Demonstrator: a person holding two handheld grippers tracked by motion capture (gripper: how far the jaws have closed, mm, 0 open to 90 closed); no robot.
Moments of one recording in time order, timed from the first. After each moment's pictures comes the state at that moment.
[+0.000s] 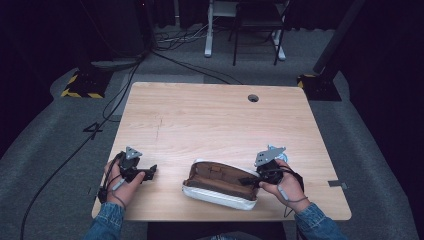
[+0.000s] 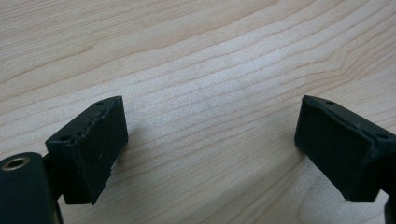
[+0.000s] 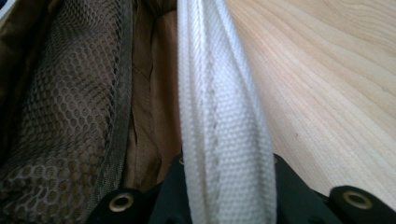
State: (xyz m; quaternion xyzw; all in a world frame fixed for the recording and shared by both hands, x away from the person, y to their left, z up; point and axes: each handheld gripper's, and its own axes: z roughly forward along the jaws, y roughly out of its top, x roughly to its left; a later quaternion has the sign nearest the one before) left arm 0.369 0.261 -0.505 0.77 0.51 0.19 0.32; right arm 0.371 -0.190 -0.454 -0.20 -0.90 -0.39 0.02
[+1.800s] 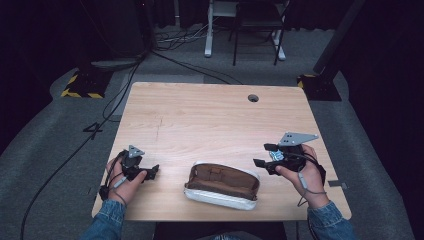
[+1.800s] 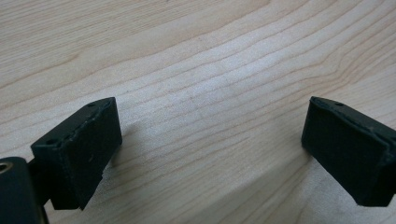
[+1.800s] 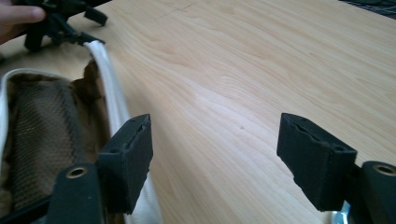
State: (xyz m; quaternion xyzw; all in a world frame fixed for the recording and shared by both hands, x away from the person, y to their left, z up) left arm 0.375 0.257 -0.506 0.79 0.50 0.18 0.31; right arm 0.378 -0.231 -0.392 -0.30 -0.84 -0.44 -0.12
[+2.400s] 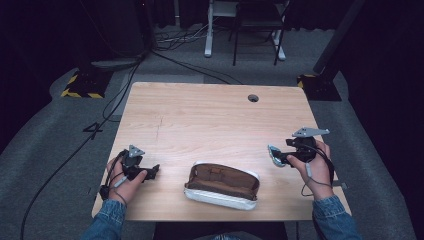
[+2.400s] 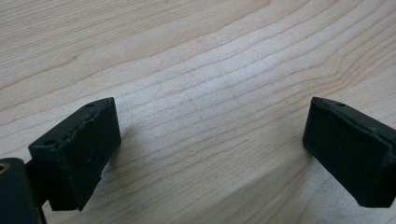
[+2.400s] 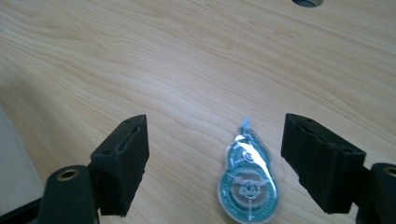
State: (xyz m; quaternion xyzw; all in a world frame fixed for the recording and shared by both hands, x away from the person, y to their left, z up) left arm 0.376 0.256 -0.506 0.79 0.50 0.18 0.31; right arm 0.410 -0.280 -0.415 -0.42 -0.82 -0.36 -0.17
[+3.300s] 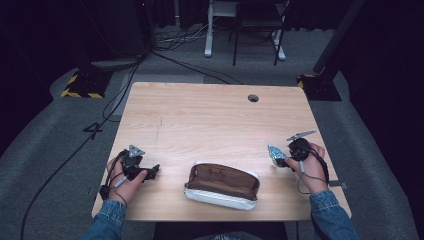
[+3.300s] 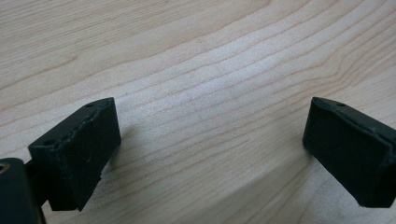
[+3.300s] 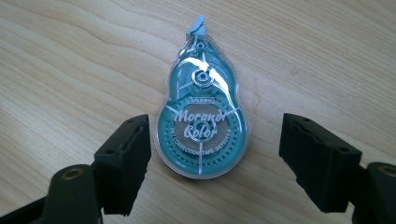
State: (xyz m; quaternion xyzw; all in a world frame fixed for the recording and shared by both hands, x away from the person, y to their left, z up) left arm 0.376 0.256 -0.506 0.79 0.50 0.18 0.31; right arm 0.438 -0.293 -0.467 -0.47 -0.84 -0.22 -0.13
